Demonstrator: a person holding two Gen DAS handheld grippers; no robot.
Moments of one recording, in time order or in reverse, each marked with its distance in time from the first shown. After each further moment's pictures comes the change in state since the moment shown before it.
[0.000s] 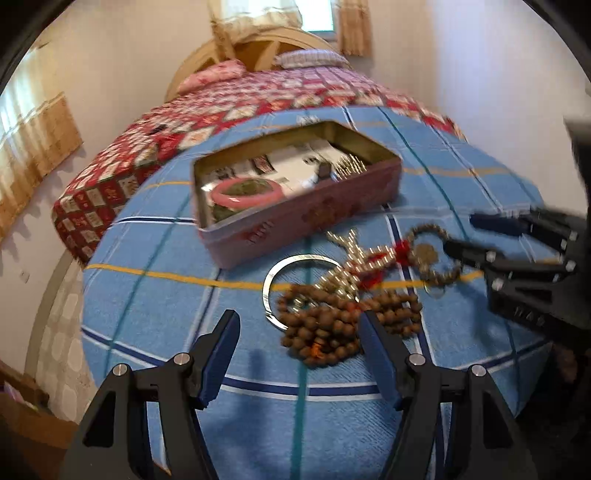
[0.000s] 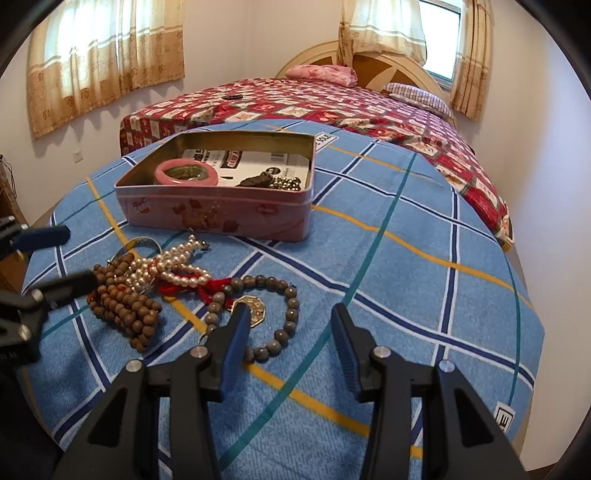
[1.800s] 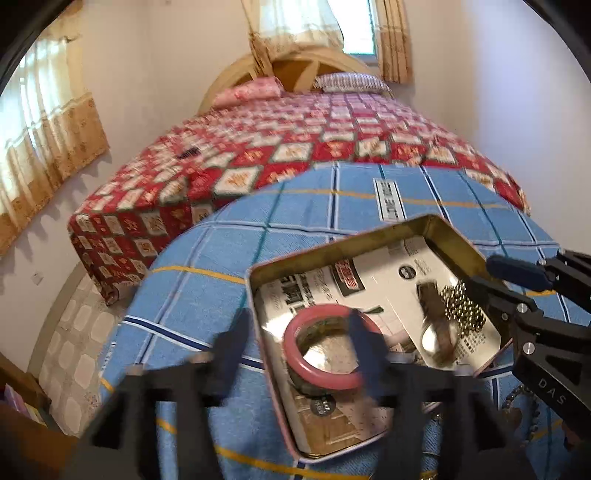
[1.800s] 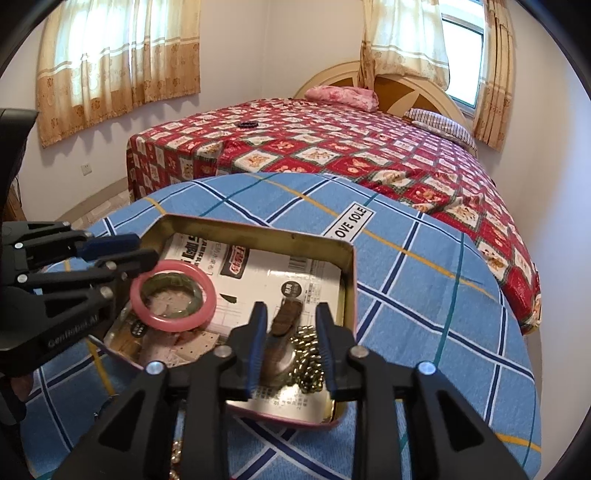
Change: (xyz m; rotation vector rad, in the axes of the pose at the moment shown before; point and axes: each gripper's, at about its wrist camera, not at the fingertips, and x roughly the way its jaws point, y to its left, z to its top) left arm 0.051 0.082 0.116 -0.114 -0.125 0.109; right arm 0.052 0.012 0.110 -0.053 -0.082 0.046
